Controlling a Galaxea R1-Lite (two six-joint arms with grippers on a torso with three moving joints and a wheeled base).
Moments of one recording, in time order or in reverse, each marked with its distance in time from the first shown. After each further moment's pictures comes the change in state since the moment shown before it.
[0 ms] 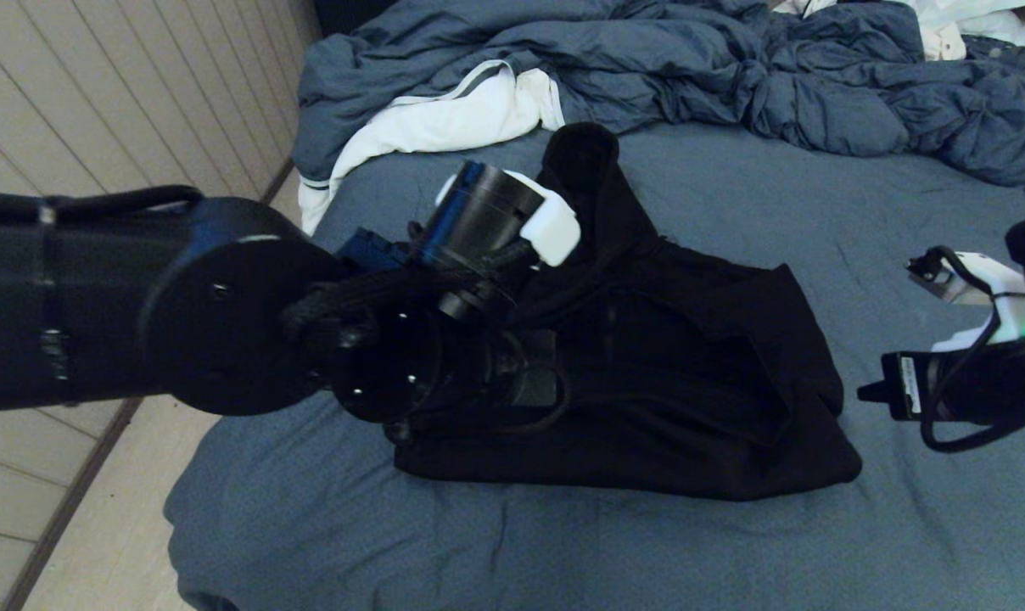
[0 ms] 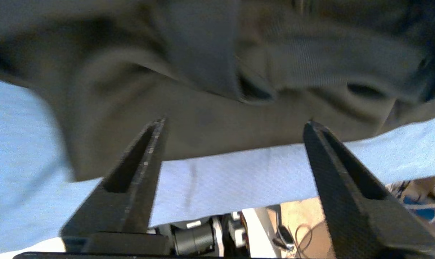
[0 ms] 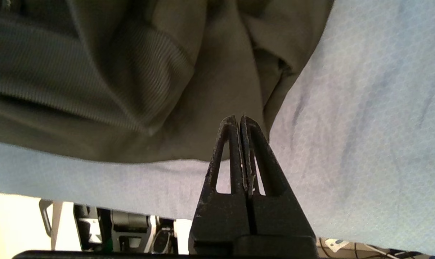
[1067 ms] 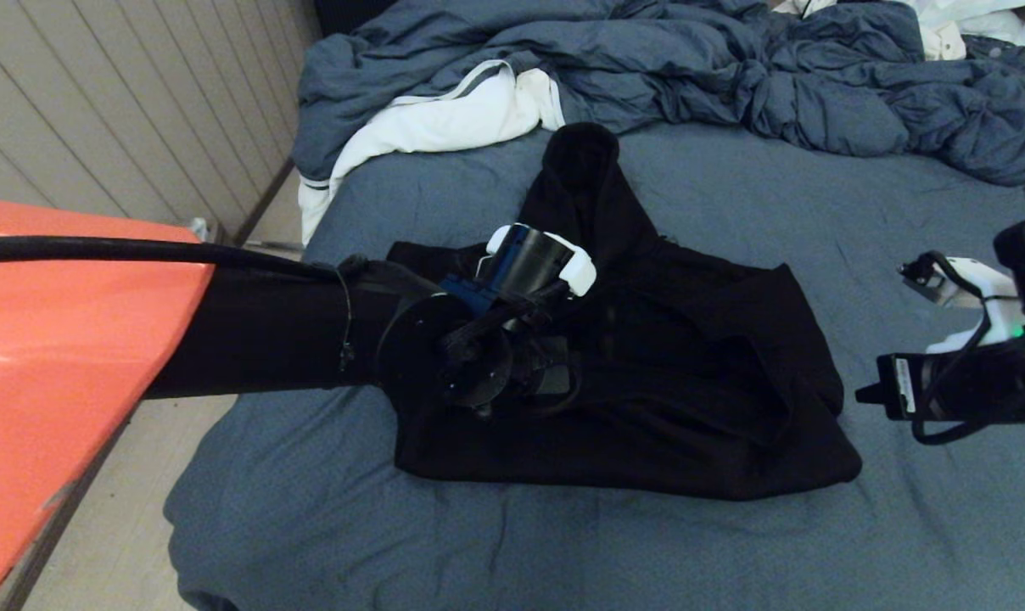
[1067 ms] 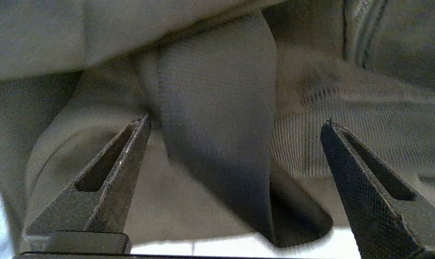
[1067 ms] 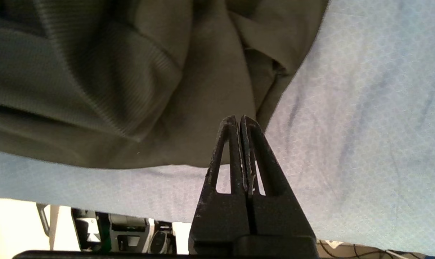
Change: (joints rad) left arm 0.085 0.233 -0.123 -0.108 0.007 0.015; right arm -0.022 0.035 -0.001 -0.011 0.012 -0.016
